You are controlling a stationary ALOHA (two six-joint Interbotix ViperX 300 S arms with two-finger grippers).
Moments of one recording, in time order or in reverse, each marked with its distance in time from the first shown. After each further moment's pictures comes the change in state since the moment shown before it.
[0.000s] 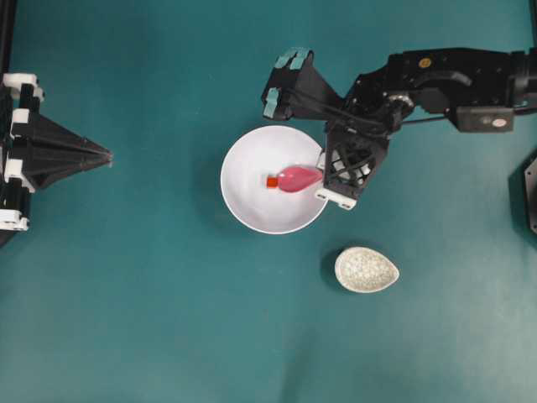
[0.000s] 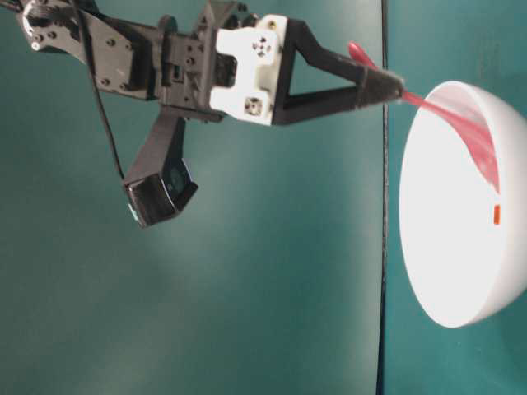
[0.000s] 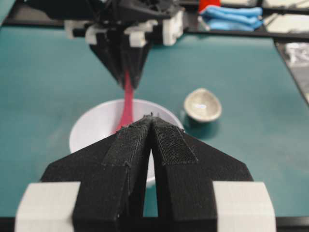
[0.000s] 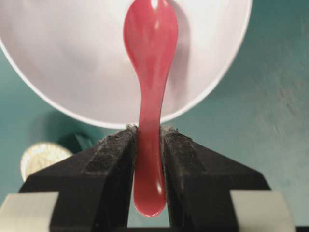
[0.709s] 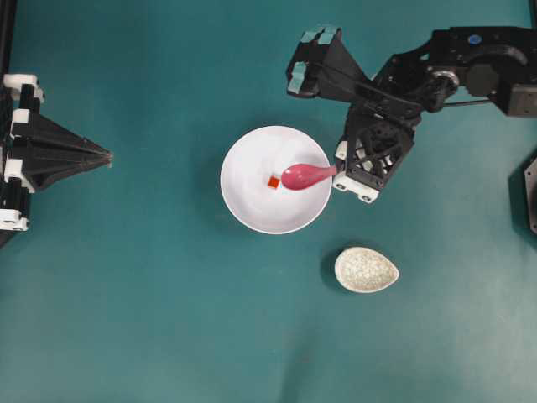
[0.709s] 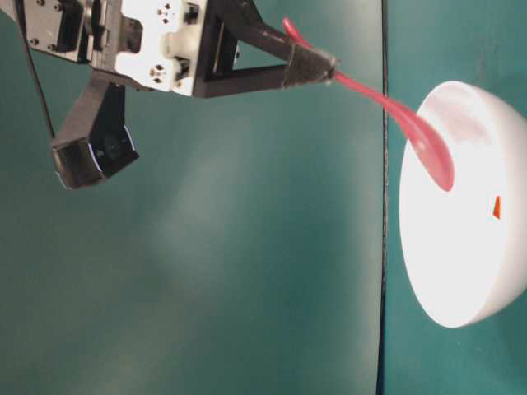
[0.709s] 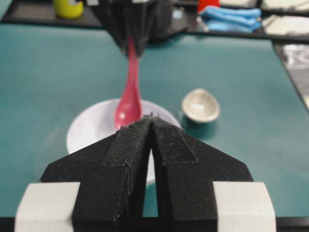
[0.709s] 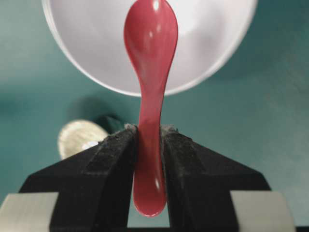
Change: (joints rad) left arm 0.000 0.002 0.000 -0.002 0.000 -0.012; right arm -0.025 -0.135 0.017 0.054 0.066 0.000
